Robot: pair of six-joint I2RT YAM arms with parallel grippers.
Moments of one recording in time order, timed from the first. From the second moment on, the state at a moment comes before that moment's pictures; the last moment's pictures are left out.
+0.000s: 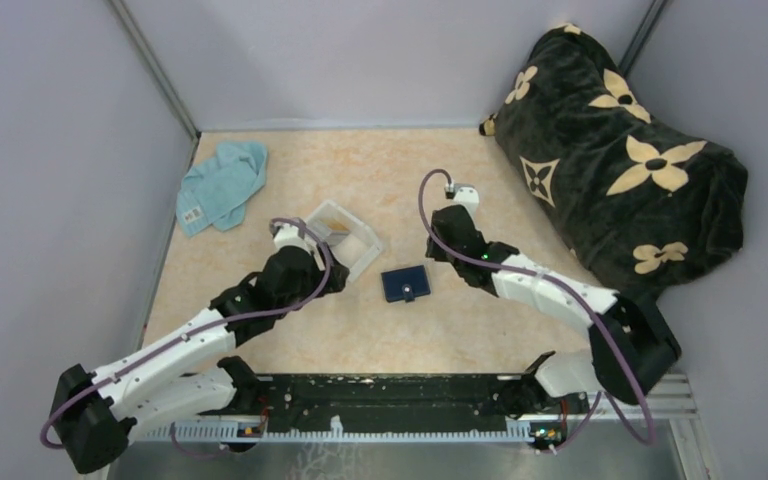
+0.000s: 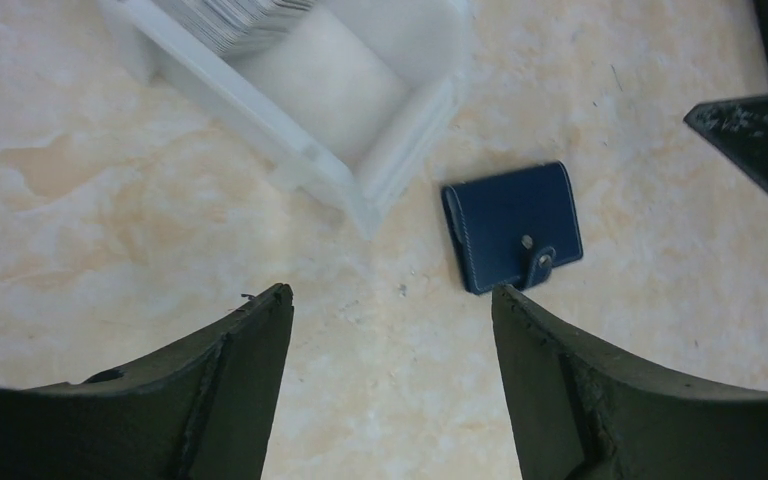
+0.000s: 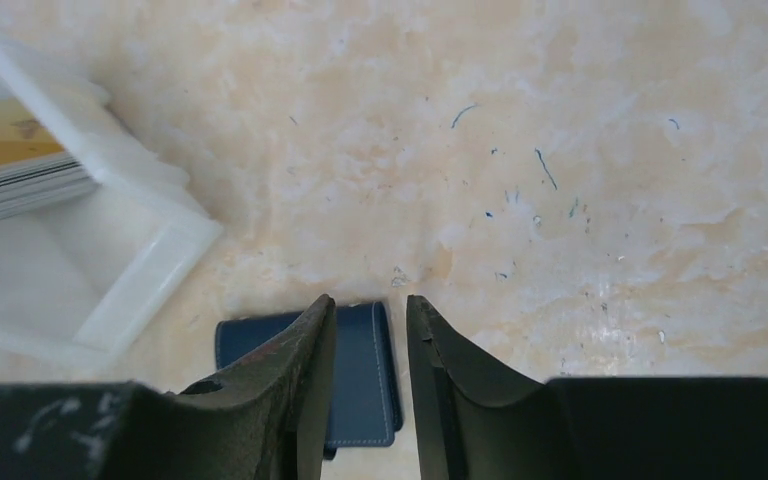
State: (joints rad) left arm -0.77 0.89 0.58 -0.28 -0.37 -0.76; right arm 0.69 1.39 0.82 -0.13 0.37 0.57
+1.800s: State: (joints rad) left arm -1.24 1.66 0.88 -0.28 -0.64 -0.87; right arm 0.66 1.53 0.68 0.03 0.21 0.61
